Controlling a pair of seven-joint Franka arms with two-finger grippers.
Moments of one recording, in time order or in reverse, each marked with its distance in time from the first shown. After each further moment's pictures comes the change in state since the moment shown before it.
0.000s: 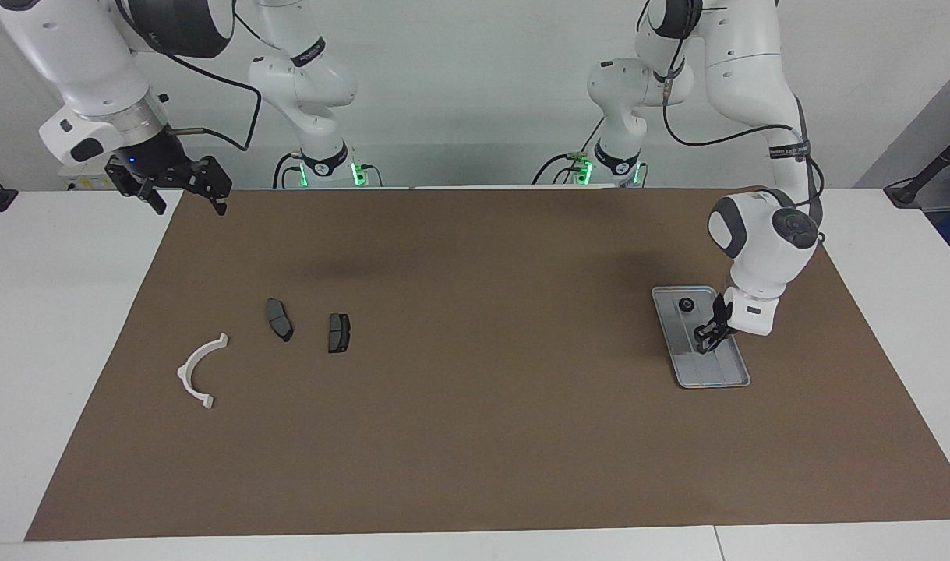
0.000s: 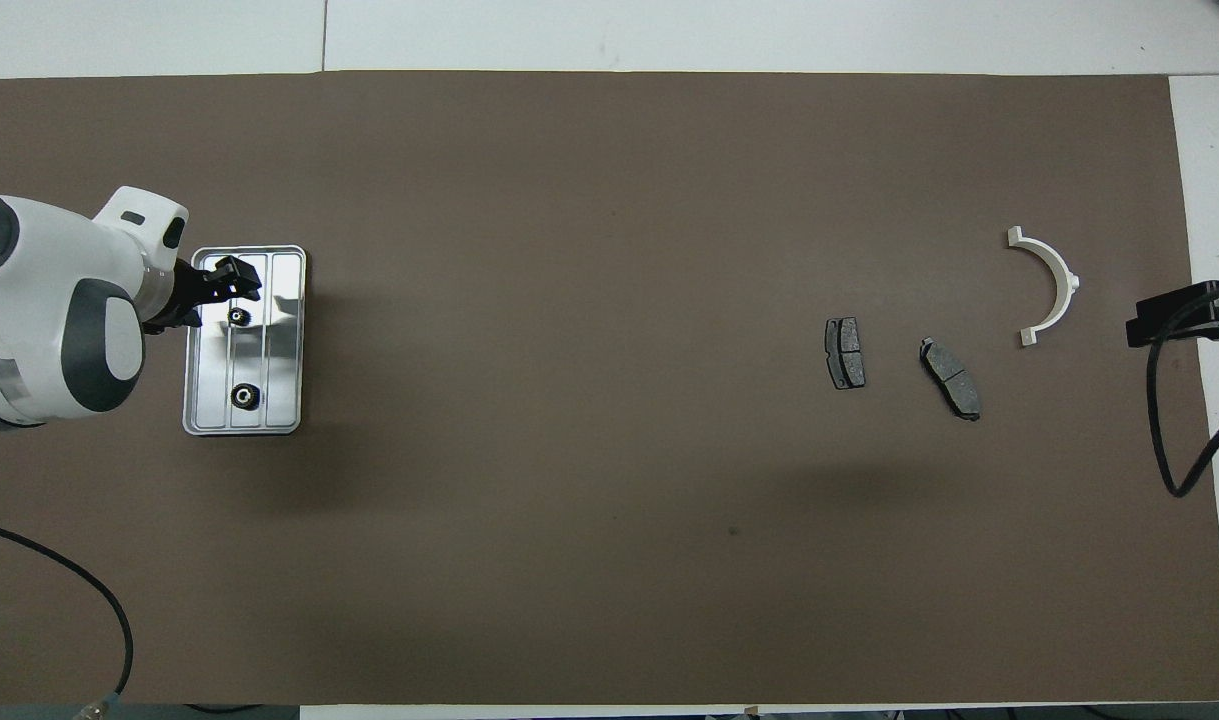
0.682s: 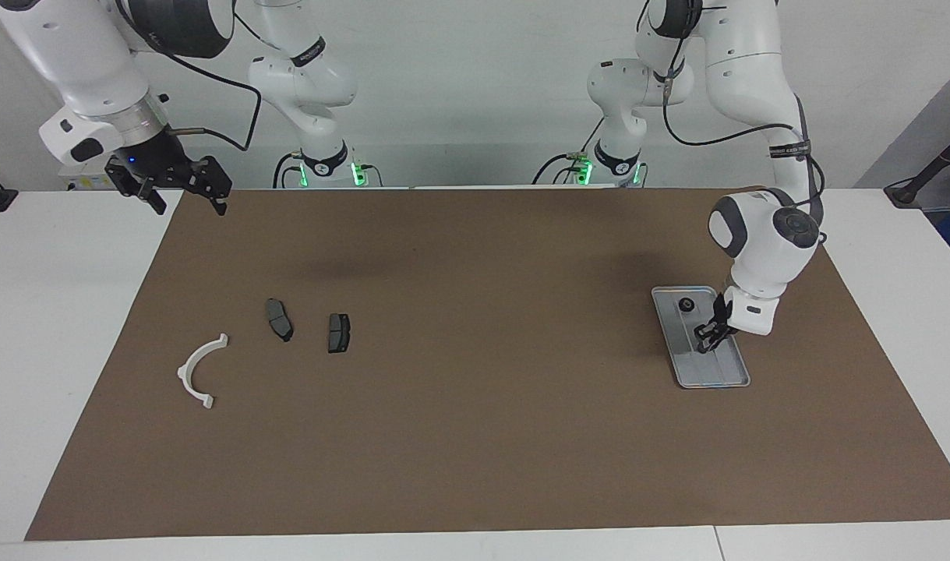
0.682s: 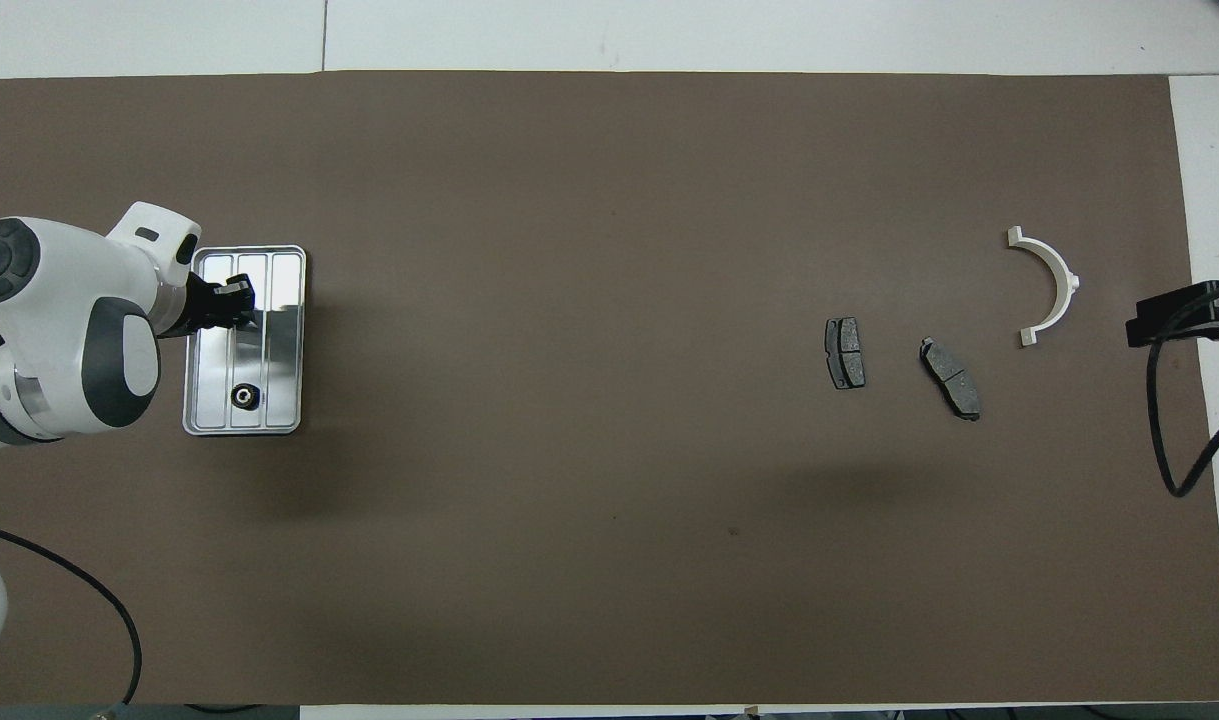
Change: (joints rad) left arm -0.007 0.001 -0.002 -0.089 0.000 0.118 0.025; right arm 0.000 0.000 0.000 0.000 0.000 0.000 0.000
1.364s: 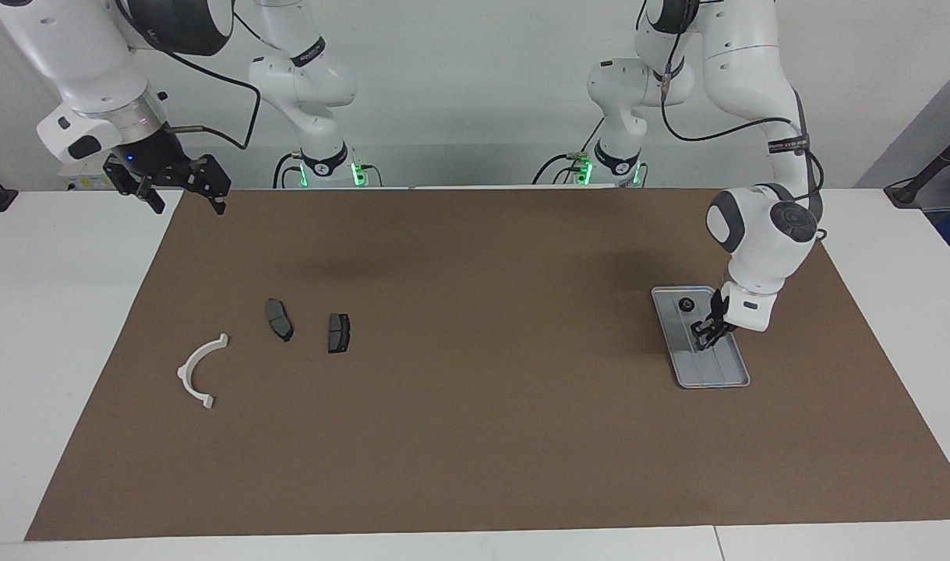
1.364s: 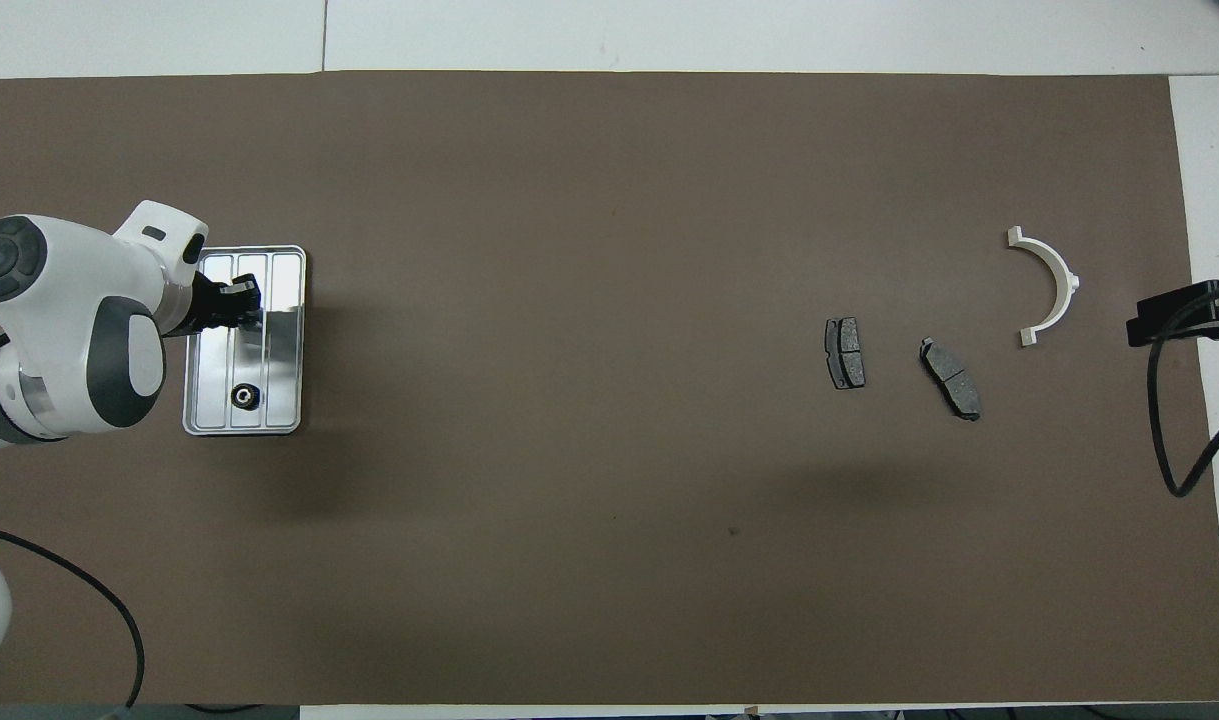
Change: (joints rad) left arm -0.013 -0.005 0.004 0.000 0.000 -0.009 0.002; right arm 0.000 0.000 0.000 0.001 0.000 0.000 0.000
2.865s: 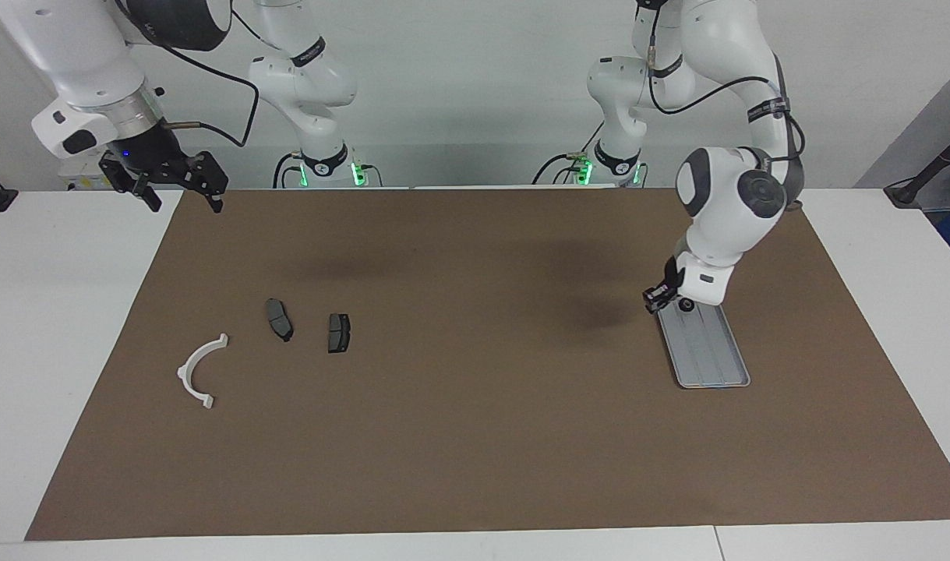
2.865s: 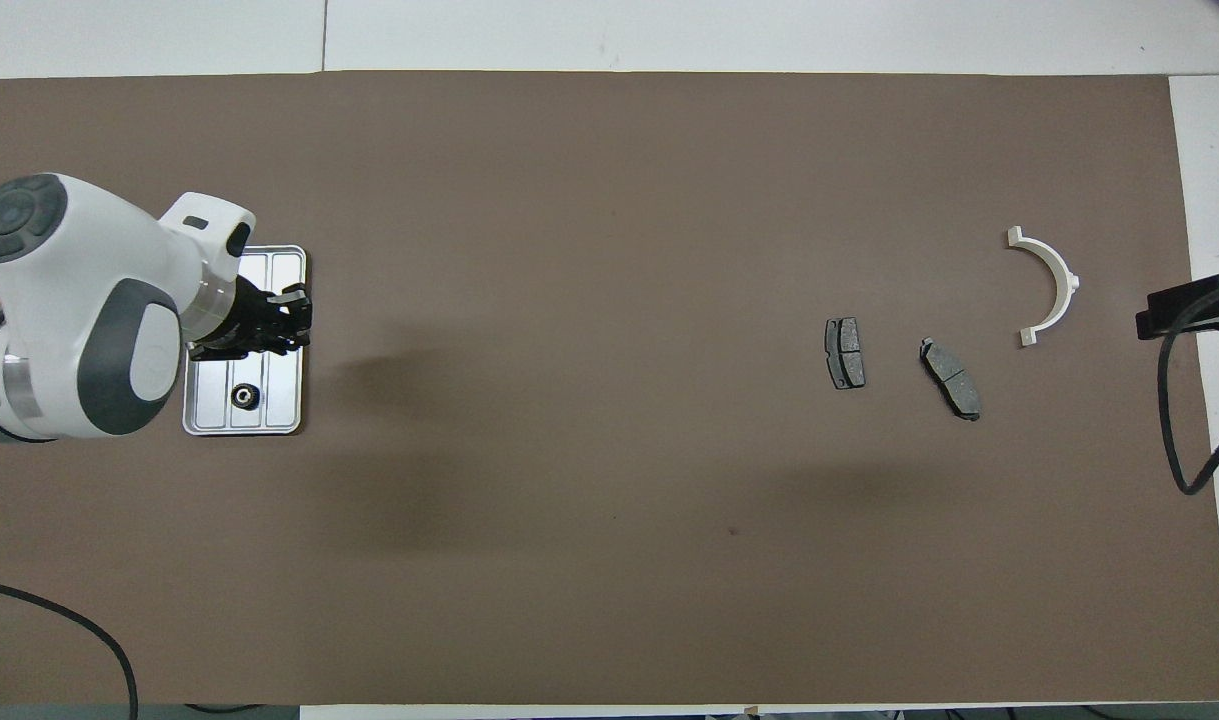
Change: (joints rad) left arm -0.103 -0.140 0.005 0.038 -0.056 -0.307 -0.107; right arm 0.000 0.000 0.000 0.021 -0.001 0.000 0.000
